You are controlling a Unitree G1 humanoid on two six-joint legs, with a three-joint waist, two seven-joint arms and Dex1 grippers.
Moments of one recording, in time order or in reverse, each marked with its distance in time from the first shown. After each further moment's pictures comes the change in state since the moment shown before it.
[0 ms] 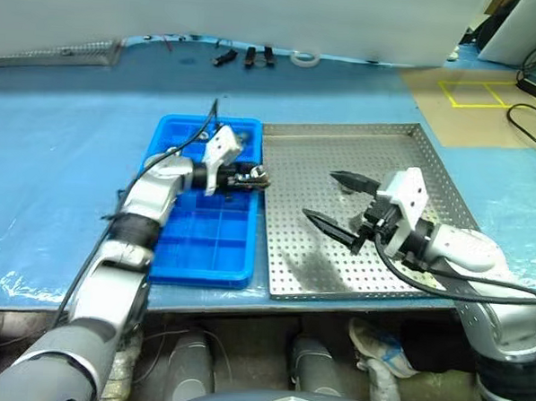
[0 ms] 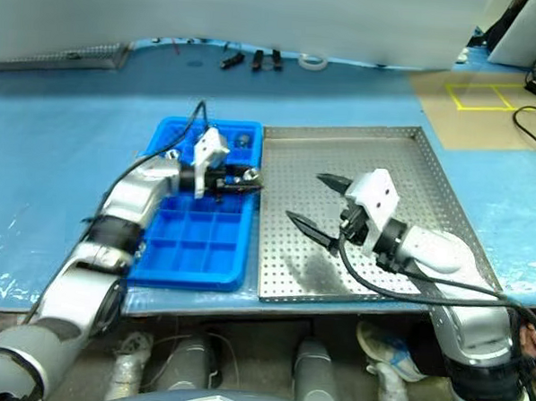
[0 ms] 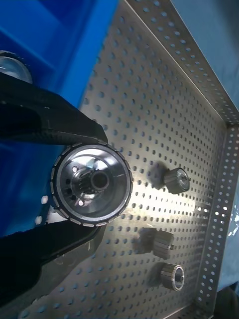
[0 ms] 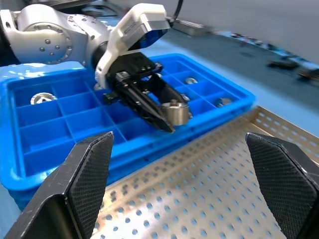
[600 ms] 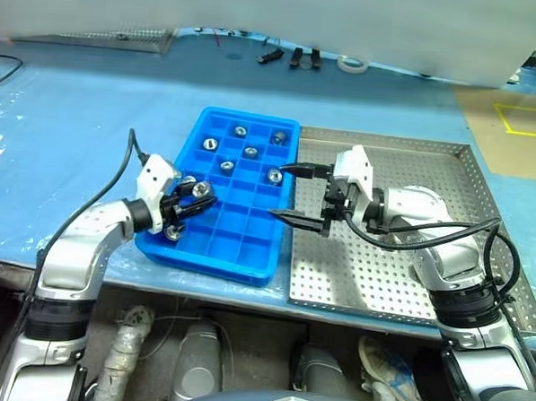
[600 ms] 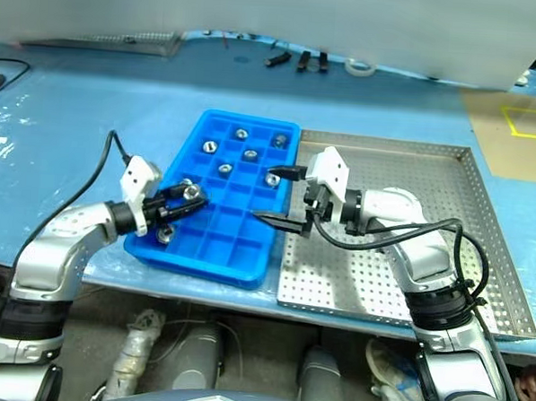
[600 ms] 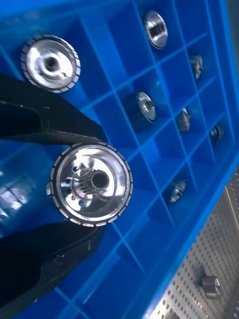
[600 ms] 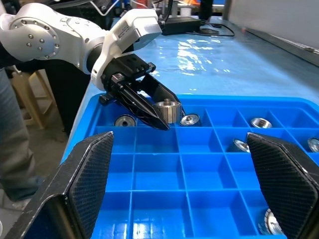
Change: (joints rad) left arm 0.457 0.158 0.160 -0.603 -0.166 0.280 0.330; right arm -0.271 0.082 0.190 0.322 -0.042 -0.145 0.264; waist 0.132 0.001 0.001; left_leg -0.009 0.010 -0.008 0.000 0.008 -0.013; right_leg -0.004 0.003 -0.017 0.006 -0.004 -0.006
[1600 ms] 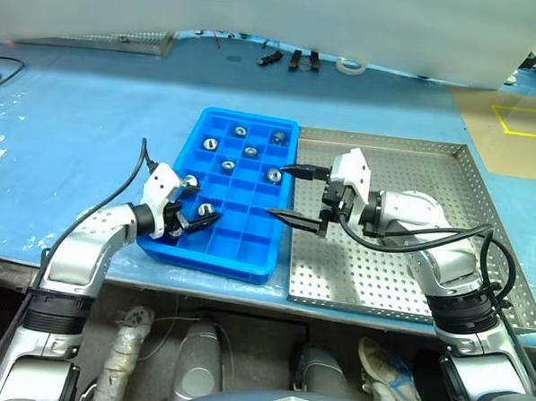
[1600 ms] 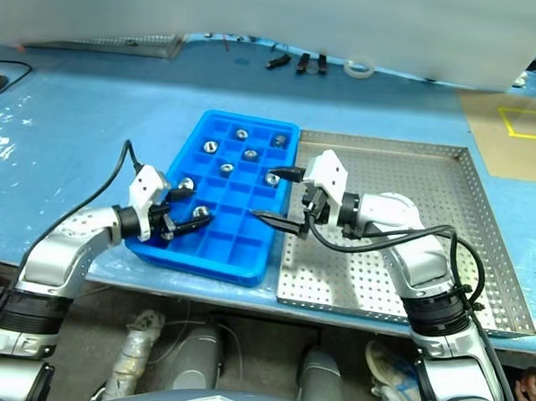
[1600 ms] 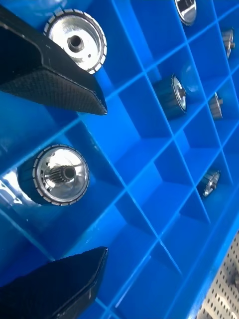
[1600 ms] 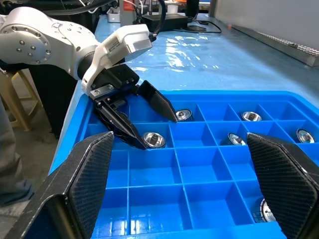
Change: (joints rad) left arm -0.053 0.048 -0.109 0.131 -0.015 -0.091 -0.041; right arm 0.040 0.007 -0.001 -0.033 -0.021 0.012 -0.072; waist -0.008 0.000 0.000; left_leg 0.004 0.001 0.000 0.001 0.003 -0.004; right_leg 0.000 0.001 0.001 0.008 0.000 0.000
